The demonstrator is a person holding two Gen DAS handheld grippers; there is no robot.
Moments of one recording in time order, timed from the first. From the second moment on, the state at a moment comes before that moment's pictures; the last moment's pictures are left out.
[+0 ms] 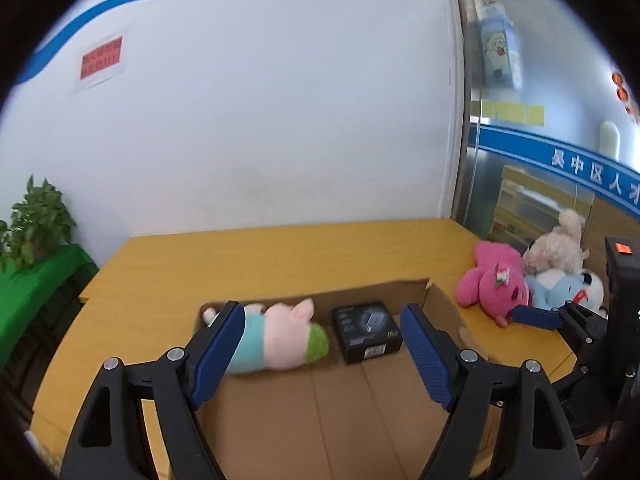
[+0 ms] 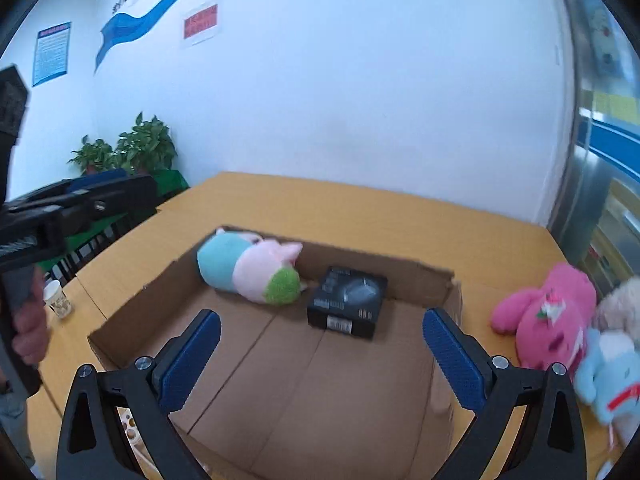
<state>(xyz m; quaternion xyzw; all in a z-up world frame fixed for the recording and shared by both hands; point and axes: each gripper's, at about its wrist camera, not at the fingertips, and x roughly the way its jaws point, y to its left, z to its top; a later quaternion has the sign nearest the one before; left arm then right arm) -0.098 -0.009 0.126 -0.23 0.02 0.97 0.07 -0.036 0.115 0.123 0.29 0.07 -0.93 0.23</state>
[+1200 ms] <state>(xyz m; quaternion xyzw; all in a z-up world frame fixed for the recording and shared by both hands) -0.012 0.006 0.059 -0.28 0.03 0.96 0.01 0.076 0.131 0.078 0.30 0.03 -0.93 0.18</state>
